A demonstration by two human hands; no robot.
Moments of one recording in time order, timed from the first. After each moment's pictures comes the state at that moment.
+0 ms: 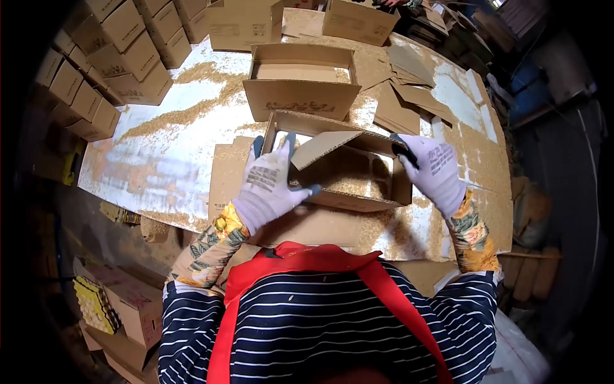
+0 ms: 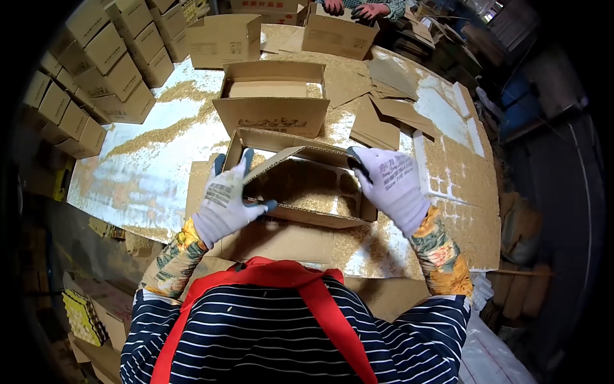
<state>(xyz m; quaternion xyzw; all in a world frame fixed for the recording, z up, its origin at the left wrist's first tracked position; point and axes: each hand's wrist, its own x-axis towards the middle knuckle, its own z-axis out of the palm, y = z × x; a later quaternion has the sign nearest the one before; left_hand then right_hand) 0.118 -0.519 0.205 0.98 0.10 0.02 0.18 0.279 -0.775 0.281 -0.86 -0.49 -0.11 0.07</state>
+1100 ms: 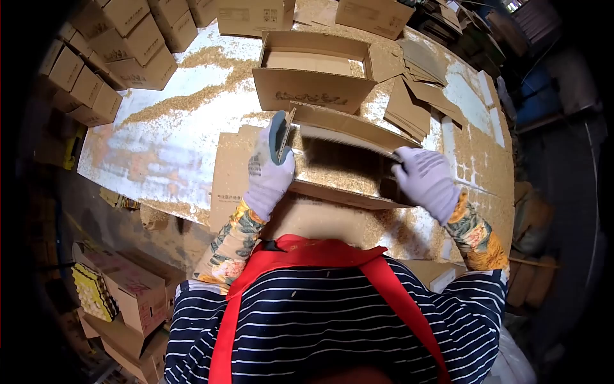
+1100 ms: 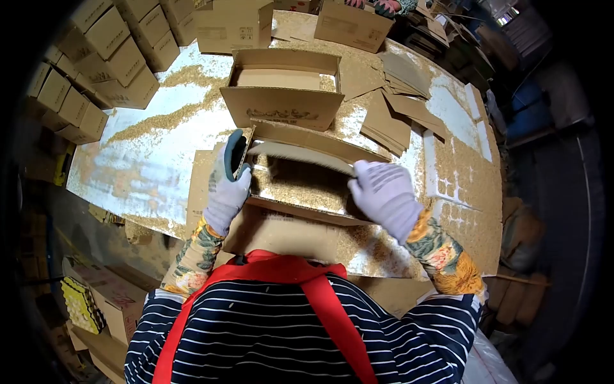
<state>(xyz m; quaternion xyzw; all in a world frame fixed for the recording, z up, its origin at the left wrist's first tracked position) 0.138 -0.498 0.128 0.77 0.14 0.32 0.54 0.278 -0.750 0.248 -0.88 -0.47 0.01 -0.07</state>
